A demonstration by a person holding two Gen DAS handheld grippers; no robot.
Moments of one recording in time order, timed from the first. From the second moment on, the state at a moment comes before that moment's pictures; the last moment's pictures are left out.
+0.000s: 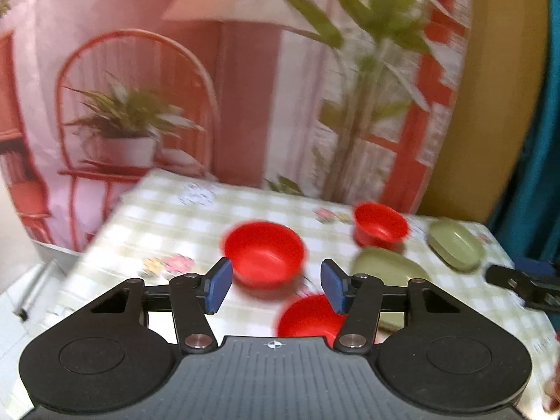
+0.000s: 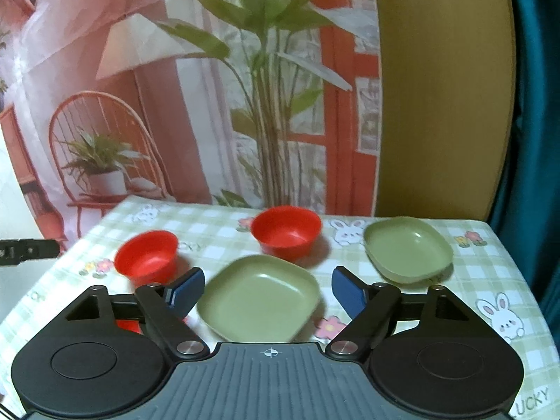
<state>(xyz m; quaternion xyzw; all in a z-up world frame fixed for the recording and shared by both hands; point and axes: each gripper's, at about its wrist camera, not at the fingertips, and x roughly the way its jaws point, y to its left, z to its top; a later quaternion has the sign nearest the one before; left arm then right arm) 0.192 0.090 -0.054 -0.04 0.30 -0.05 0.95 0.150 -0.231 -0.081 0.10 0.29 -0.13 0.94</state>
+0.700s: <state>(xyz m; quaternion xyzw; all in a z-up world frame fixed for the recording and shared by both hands) 0.167 0.010 -0.118 0.00 0.37 -0.10 0.92 0.127 -0.275 -0.140 0.13 0.35 -0.14 0.92</state>
